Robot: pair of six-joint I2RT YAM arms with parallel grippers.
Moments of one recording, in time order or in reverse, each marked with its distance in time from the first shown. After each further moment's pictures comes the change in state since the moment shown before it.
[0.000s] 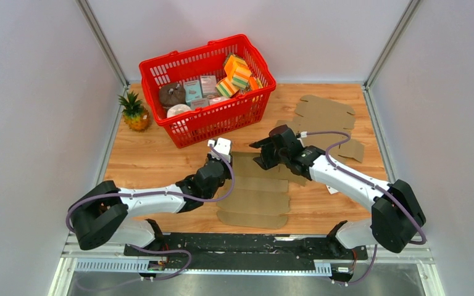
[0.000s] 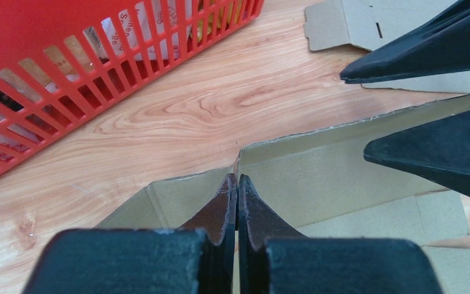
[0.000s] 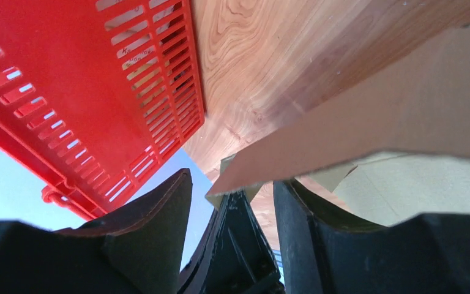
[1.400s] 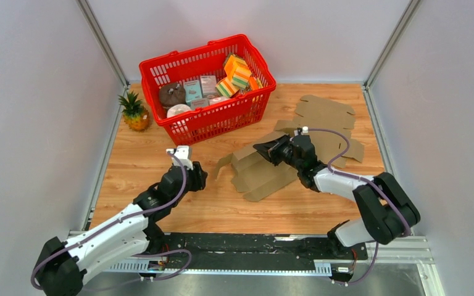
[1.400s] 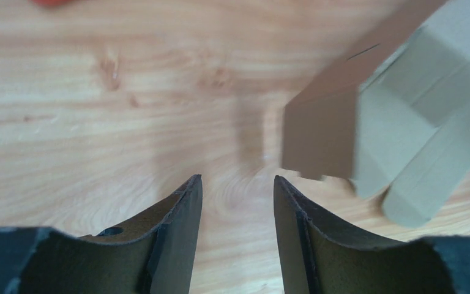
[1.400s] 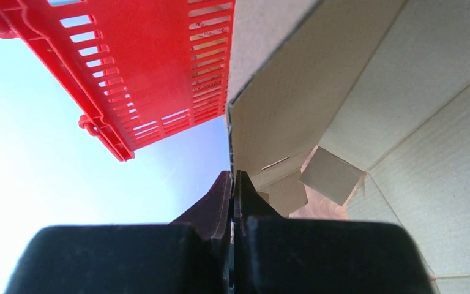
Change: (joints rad) left arm 0.244 -0.579 -0.177 -0.599 0.228 -0.257; right arm -0.187 0.073 -0.369 0.866 -0.307 -0.270
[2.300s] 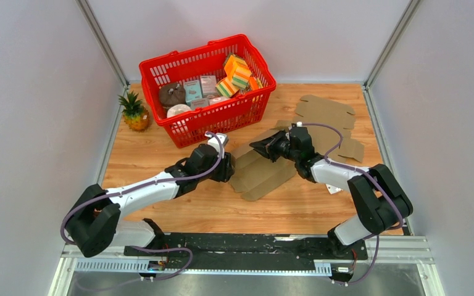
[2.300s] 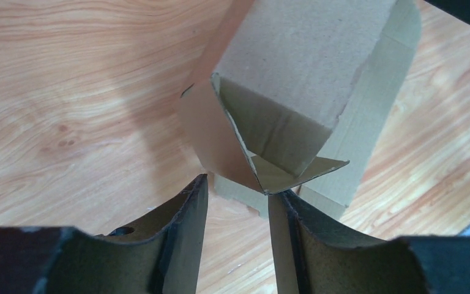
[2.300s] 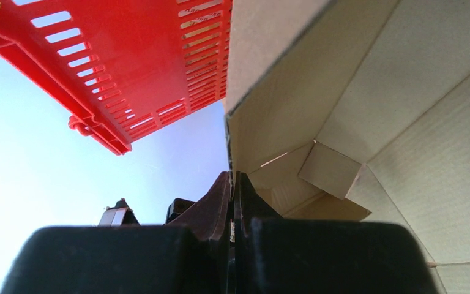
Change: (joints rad) left arm -0.024 0.531 0.295 0.106 0.345 0.091; right arm -0.036 0.081 0.105 -0.072 -0.139 0.003
